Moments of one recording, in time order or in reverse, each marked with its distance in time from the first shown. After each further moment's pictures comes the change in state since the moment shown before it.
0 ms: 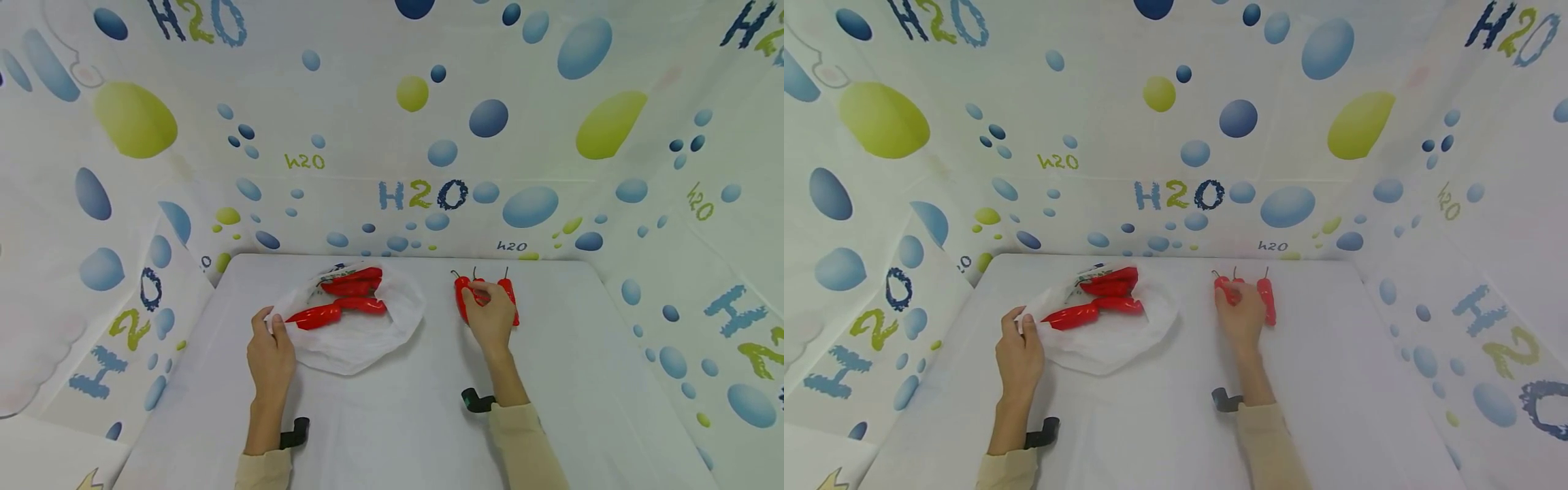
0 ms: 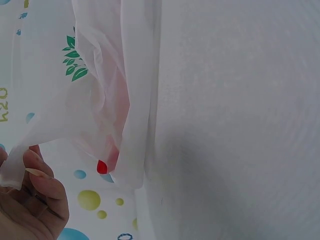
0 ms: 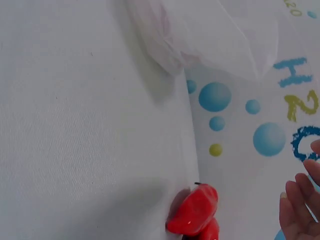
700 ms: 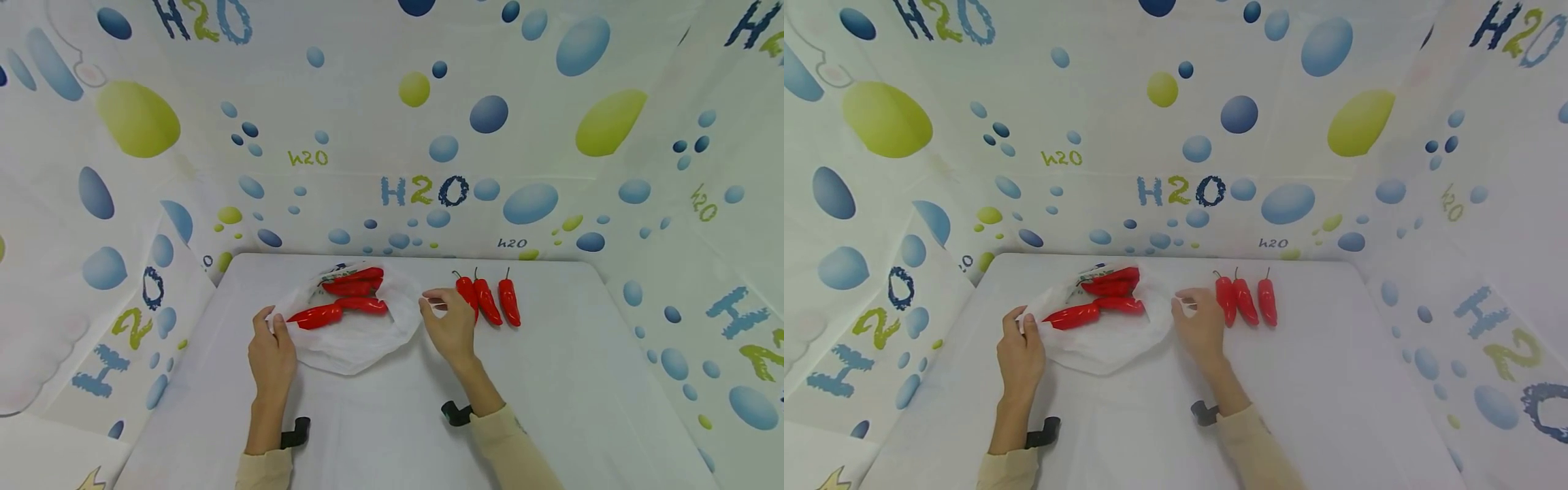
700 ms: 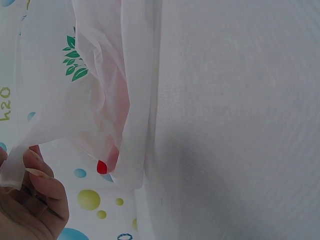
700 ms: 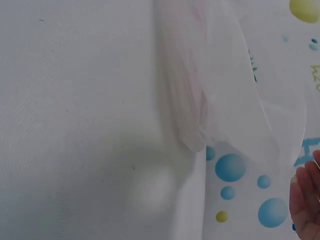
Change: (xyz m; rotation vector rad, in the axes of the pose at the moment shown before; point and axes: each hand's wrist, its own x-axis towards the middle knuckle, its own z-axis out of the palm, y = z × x) left_hand 0.001 -0.004 0.000 0.001 0.007 0.006; right_hand -0.041 -0.042 0.042 0.058 -0.163 -0.206
